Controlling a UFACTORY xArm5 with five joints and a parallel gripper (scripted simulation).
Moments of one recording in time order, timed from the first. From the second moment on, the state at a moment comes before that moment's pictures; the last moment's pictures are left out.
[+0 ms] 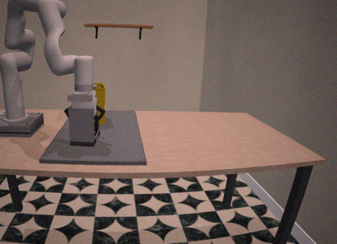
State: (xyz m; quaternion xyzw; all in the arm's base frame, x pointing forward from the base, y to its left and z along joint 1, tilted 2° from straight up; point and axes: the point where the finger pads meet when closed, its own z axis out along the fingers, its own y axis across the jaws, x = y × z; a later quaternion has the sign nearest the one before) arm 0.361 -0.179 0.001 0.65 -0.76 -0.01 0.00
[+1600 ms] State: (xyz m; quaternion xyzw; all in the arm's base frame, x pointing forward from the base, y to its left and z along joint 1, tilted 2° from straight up) arm 0.361 -0.179 0.002 0.65 -0.76 -0.01 0.00
